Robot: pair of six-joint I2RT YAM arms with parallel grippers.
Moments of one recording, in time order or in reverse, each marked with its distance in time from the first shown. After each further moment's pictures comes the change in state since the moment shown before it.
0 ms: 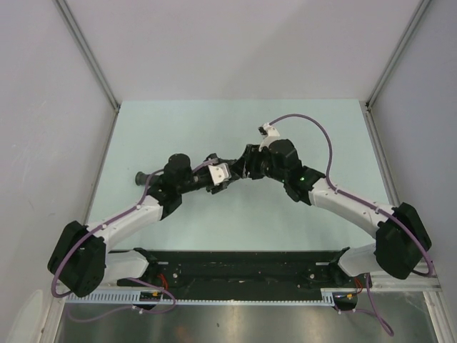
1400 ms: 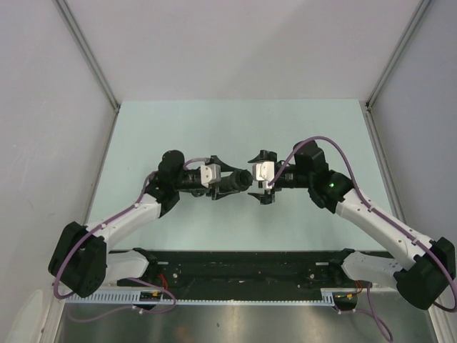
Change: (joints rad) left arm 0.053 0.000 0.005 0.080 0.369 -0.156; right arm -0.075 -0.249 -0.011 -0.271 -0.515 -1.333
